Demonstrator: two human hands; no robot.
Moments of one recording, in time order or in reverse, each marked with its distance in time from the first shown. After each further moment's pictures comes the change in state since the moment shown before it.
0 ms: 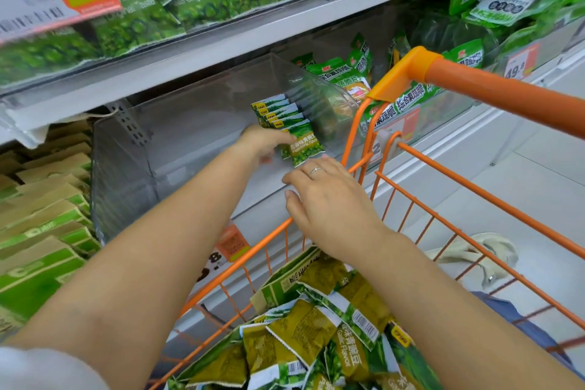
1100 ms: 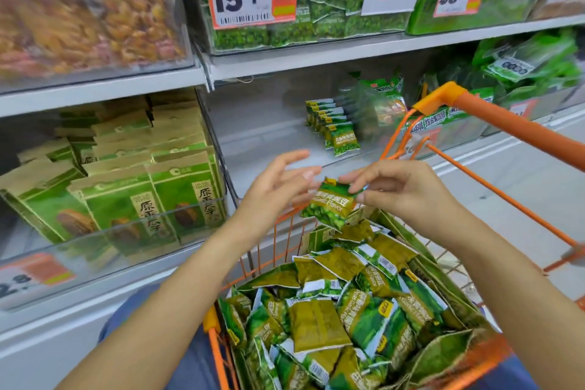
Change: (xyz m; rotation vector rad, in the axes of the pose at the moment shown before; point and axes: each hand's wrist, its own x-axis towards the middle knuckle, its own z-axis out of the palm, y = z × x) left_hand -0.227 -0.081 -0.078 -0.556 -0.258 0.402; right_hand -0.050 -0.057 -0.103 0.965 -0.245 0.188
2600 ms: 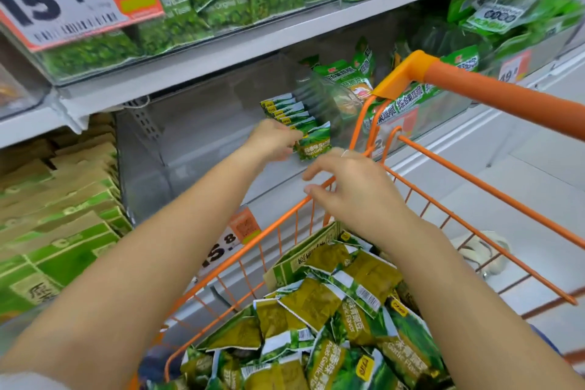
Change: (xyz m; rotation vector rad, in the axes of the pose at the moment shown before) left_hand 0.210 -0.024 0.036 0.574 0.185 -0.328; right_hand 0.056 0.057 -0.021 -0.656 0.201 -0.013
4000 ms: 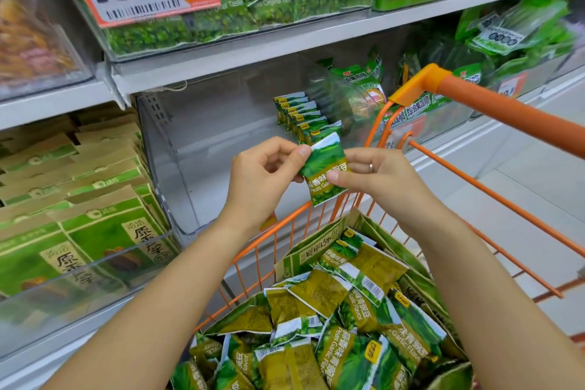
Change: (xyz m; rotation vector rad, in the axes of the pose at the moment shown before) left_hand -0.119 -0.039 -0.021 -0.350 0.141 0.596; right_hand -0.005 0.004 -0.007 0.821 -0.100 0.292
